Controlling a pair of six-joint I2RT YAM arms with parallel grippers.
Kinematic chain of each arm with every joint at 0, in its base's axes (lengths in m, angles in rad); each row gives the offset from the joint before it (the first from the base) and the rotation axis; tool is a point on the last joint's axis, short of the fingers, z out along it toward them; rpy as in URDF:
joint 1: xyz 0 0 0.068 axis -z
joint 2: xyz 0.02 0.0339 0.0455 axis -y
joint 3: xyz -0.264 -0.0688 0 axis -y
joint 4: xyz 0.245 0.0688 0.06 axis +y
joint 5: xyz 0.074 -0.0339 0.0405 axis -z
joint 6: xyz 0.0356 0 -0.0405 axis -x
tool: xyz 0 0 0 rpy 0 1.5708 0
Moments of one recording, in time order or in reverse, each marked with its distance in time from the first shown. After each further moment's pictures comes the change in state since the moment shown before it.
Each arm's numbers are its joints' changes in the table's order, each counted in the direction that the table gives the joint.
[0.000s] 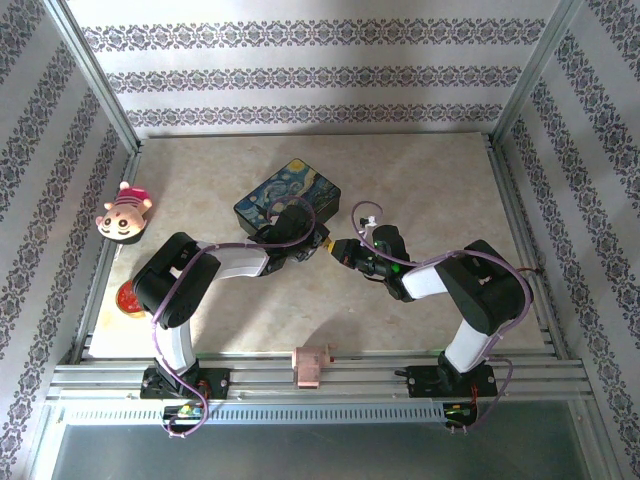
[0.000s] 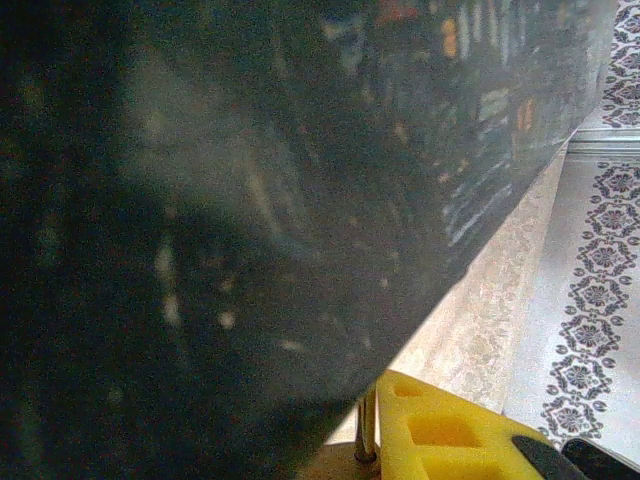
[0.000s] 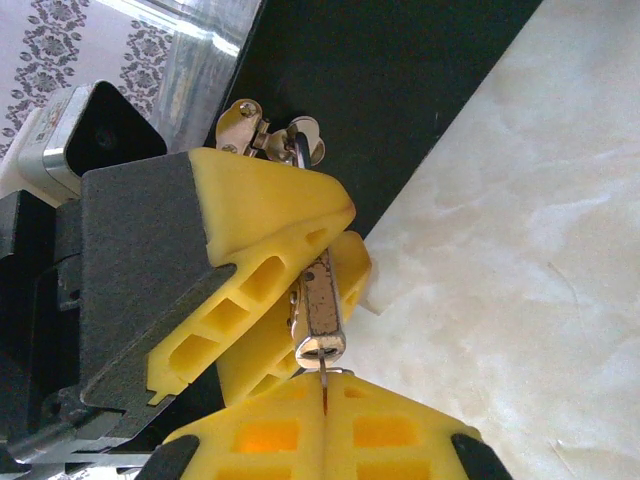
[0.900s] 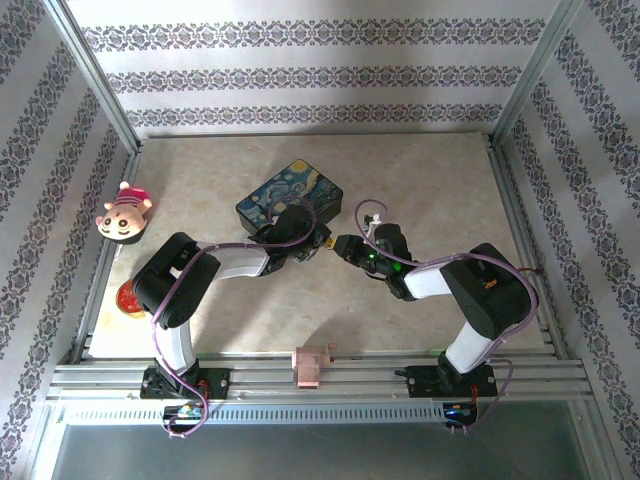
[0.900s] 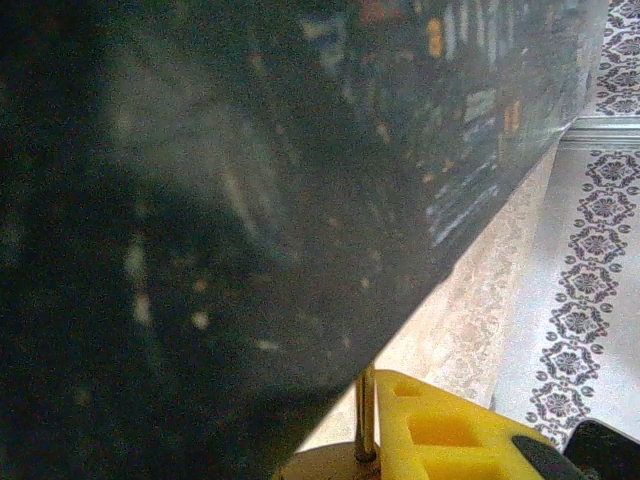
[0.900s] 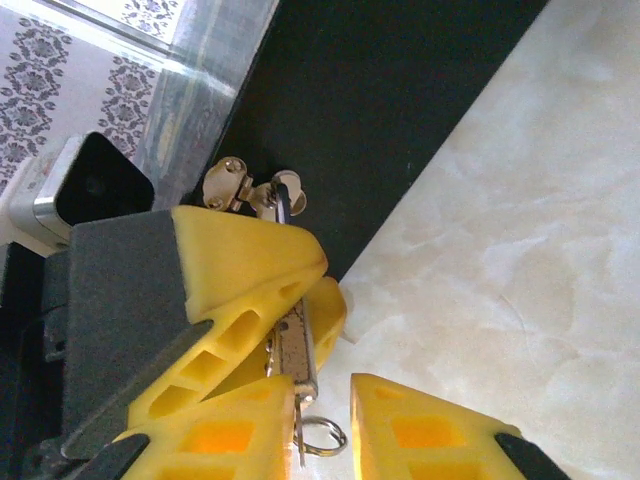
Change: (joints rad) left arm 0.001 0.001 0.003 -0.001 0.027 0.009; right arm 0.013 0.039 0.000 0.045 0.071 0.011
